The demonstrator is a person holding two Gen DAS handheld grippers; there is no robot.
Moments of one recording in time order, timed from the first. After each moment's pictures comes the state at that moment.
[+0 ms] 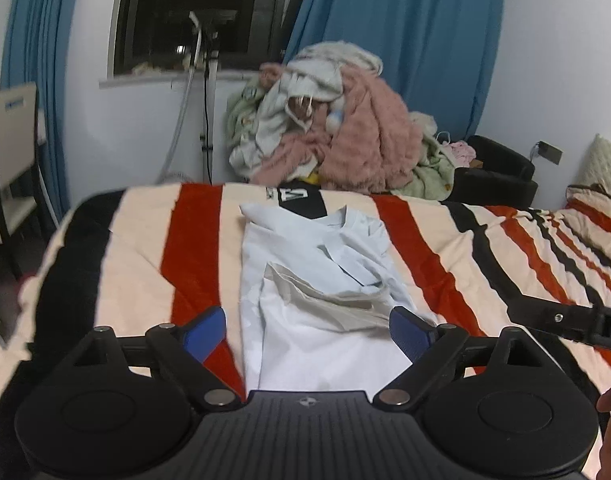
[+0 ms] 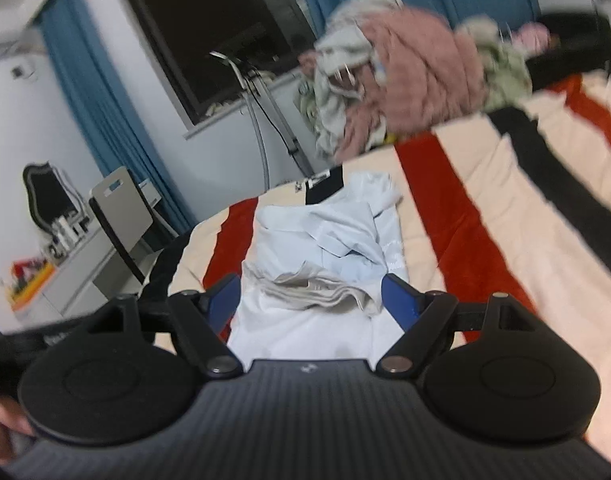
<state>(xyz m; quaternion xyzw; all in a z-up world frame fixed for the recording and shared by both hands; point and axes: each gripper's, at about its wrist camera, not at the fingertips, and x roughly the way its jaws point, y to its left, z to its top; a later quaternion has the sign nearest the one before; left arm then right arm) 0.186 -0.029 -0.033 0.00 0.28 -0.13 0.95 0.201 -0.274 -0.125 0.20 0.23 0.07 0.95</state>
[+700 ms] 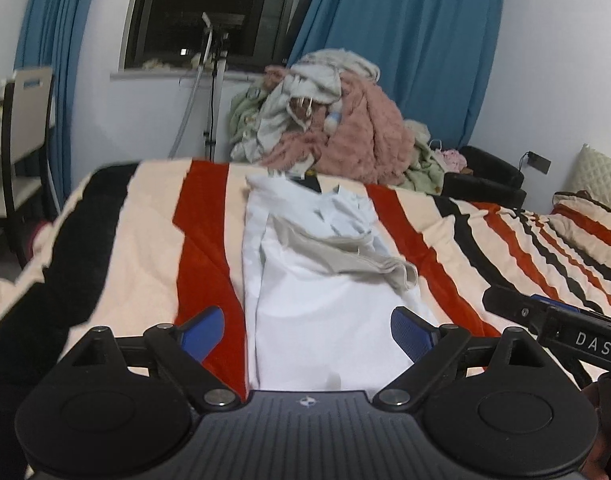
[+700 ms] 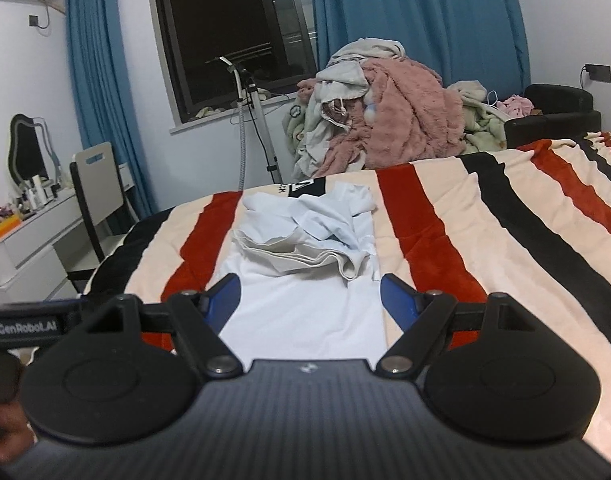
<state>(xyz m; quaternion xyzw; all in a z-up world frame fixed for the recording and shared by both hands) 0.118 -0.003 -0.074 -0.05 0.29 -0.14 0.95 0.143 -0.227 -0.148 0.11 0.20 0.02 0.97</state>
